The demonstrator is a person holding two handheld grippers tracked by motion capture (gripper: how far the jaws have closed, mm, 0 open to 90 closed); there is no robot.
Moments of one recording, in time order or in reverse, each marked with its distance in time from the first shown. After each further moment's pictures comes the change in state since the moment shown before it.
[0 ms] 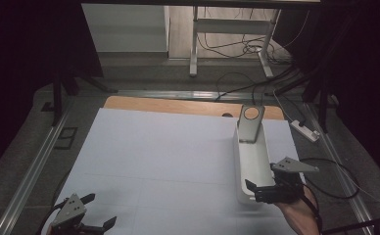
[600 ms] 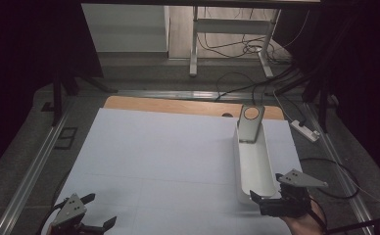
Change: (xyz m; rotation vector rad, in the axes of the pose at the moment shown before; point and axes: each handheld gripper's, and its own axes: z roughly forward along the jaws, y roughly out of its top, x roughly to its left) left arm 0.000 0.000 0.000 0.001 -0.001 -0.001; right arm 0.010 -0.021 -0.023 0.000 -0.022 0.010
